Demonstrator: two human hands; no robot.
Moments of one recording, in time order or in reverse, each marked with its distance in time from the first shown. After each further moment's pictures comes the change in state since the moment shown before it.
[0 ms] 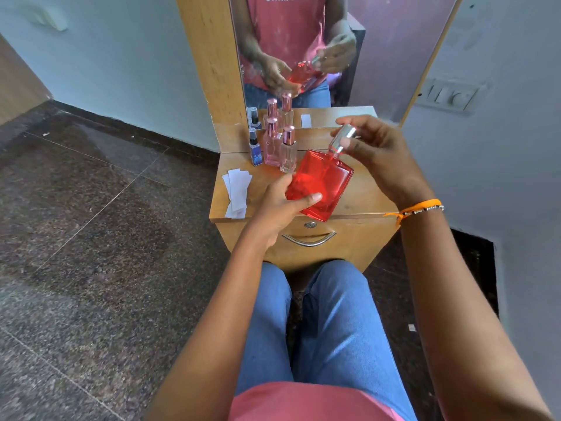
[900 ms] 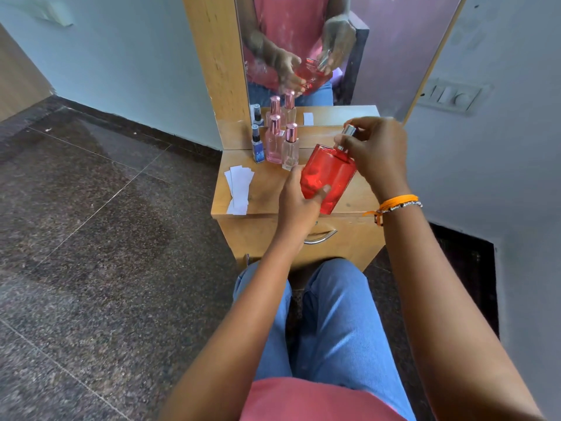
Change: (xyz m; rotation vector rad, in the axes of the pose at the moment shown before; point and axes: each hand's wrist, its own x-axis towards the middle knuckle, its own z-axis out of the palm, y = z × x) left_hand -0.003 -0.001 0.038 0.023 0.268 0.146; right_hand 0.004 -0.010 0.028 -0.669 0.369 0.065
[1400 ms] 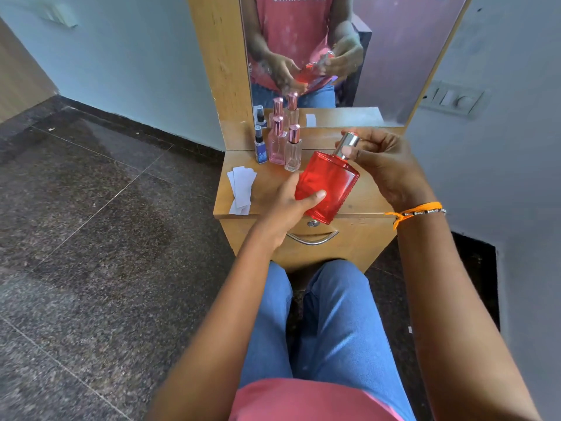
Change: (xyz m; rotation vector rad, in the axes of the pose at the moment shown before) left_hand 0.006 0.003 -0.030 -0.080 -0.297 -0.162; right_hand -0.001 0.025 -0.015 0.732 -0.356 0.154
